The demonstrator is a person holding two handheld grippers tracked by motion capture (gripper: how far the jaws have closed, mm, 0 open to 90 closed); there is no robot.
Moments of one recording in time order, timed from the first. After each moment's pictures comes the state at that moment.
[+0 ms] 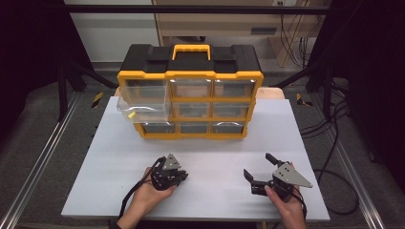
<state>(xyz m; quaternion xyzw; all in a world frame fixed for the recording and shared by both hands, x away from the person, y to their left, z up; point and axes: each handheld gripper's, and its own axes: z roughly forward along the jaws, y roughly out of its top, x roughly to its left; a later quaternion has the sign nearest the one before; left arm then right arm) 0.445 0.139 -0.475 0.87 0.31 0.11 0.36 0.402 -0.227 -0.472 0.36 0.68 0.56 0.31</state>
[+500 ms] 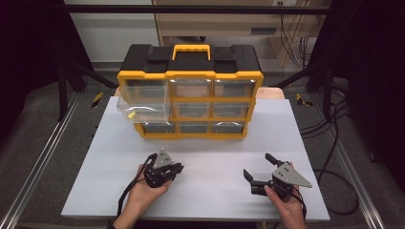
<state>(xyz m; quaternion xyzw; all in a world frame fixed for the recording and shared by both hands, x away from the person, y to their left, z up) 0.443 0.154 -0.455 0.84 0.32 0.16 0.40 0.402 -0.226 -0.473 0.36 0.68 0.56 0.31</state>
